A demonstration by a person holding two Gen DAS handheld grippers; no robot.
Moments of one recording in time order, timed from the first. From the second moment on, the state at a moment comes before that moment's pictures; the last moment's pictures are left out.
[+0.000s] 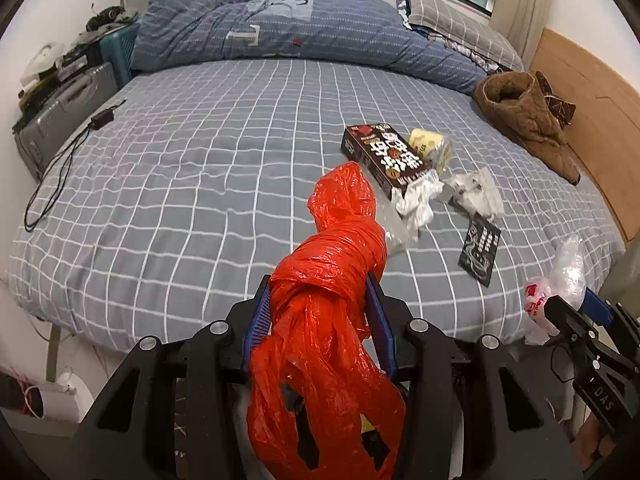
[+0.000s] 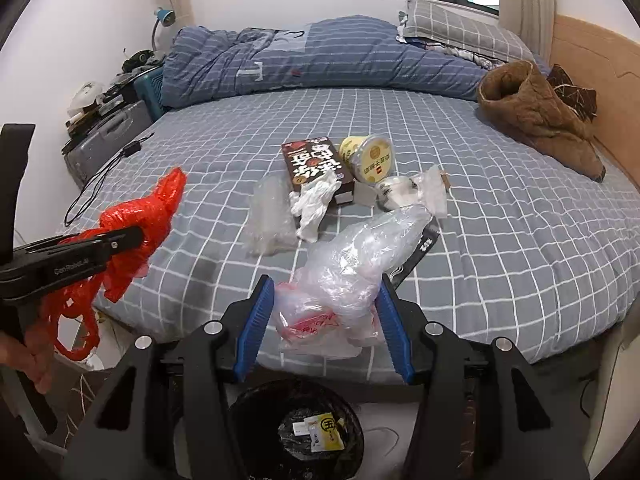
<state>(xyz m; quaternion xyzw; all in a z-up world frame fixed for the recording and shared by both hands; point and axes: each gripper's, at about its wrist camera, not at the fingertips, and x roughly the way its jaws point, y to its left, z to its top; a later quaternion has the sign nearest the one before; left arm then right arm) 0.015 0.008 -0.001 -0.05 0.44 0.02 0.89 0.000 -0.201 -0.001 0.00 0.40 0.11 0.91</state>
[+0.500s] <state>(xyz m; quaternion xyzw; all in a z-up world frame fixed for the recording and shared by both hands) -0.043 -0.005 -0.016 -0.05 0.45 0.01 0.89 -0.048 -0.188 -0.015 0.00 0.41 0.12 0.90</state>
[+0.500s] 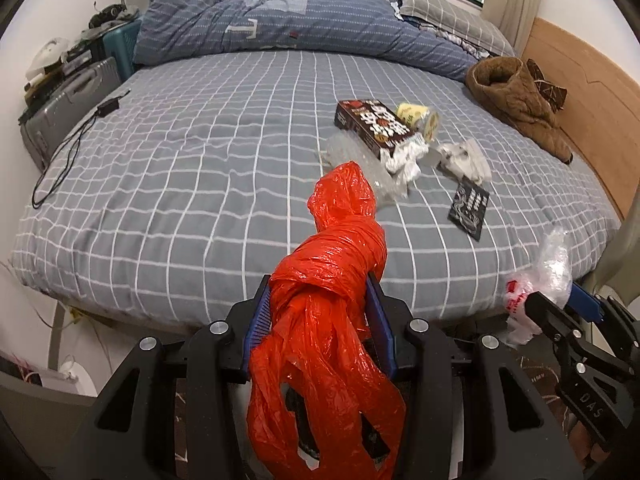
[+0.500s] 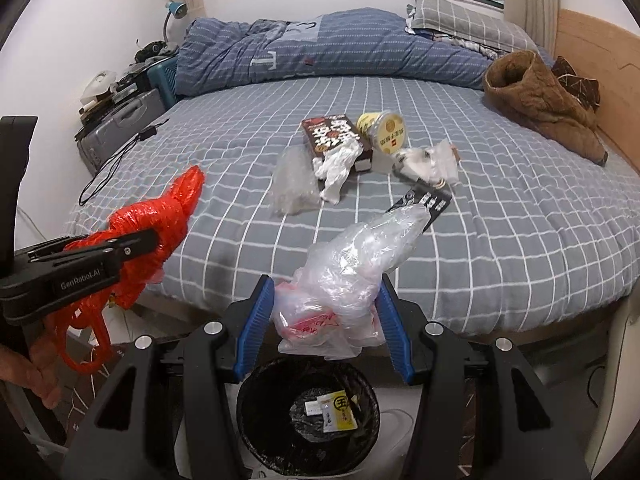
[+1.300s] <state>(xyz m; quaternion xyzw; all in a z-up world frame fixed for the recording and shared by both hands) -0.112 -0.025 -0.089 -0.05 0.49 0.00 0.87 -0.112 -0.183 -0.076 0.01 0.45 0.13 0.88</state>
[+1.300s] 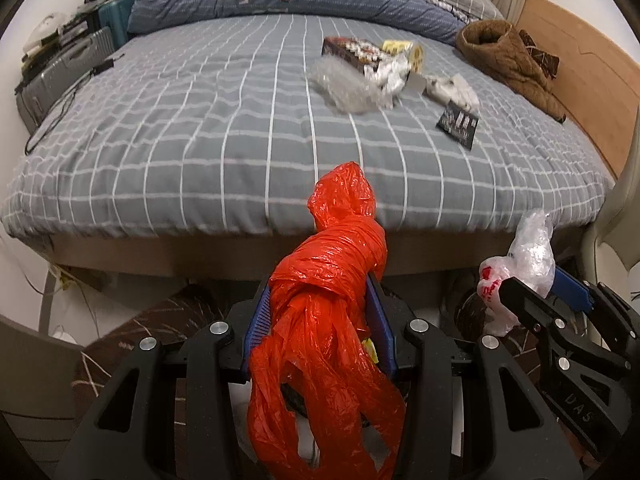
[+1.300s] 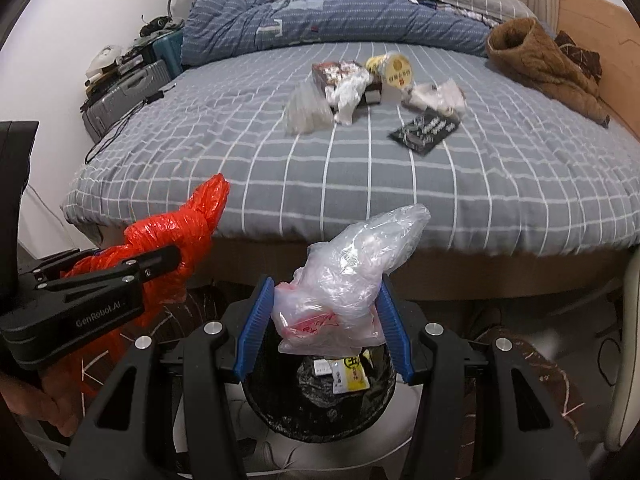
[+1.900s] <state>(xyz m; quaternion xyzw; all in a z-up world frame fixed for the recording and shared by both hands) -0.115 -0.020 -0.174 -0.06 0.54 0.01 0.84 -0.109 -0.185 -0.152 0.01 0.51 0.11 0.85</state>
